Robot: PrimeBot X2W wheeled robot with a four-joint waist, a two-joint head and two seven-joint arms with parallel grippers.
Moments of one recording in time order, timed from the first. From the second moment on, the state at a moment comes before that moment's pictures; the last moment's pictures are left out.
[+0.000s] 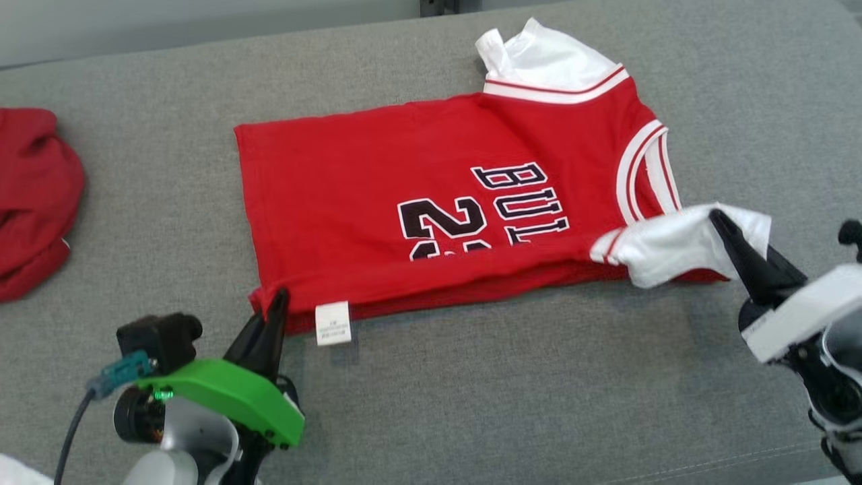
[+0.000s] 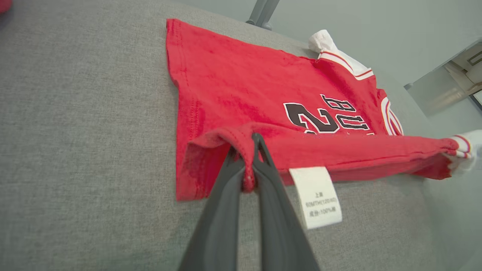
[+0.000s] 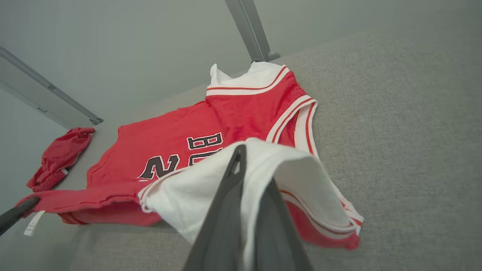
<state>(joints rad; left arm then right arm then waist) -0.05 0.30 -0.34 -0.18 -0.71 0.17 0.18 -0.16 -0.50 0.16 -0.05 0.90 0.13 0.11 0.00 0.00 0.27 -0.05</state>
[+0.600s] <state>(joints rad) -0.42 0.27 -0.37 0.19 -0.73 0.10 0.29 -0.54 -0.51 0.30 0.23 0.79 0.13 0.24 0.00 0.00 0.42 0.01</state>
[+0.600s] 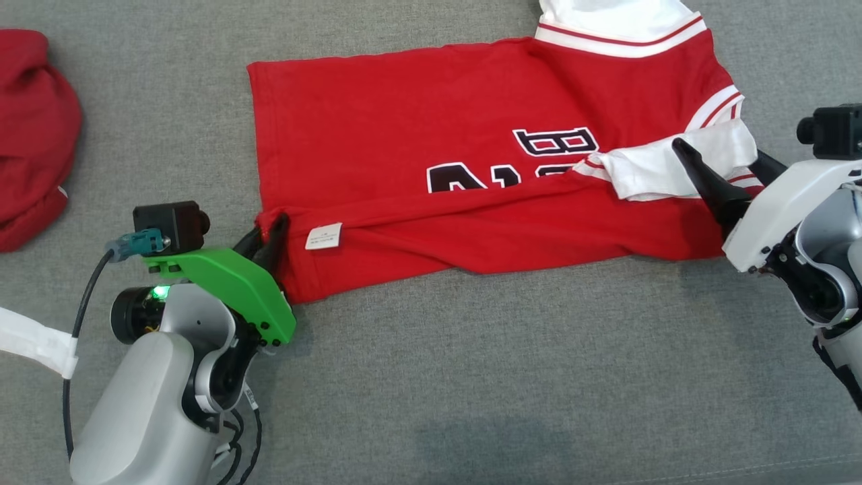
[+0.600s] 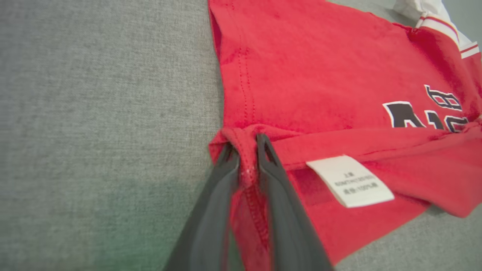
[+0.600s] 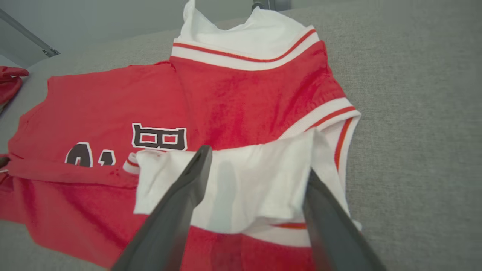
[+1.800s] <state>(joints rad) -0.26 0.36 -0.37 0.01 -0.88 0.04 0.43 -0.31 -0.62 0.16 0.04 0.82 0.13 0.54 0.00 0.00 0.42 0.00</state>
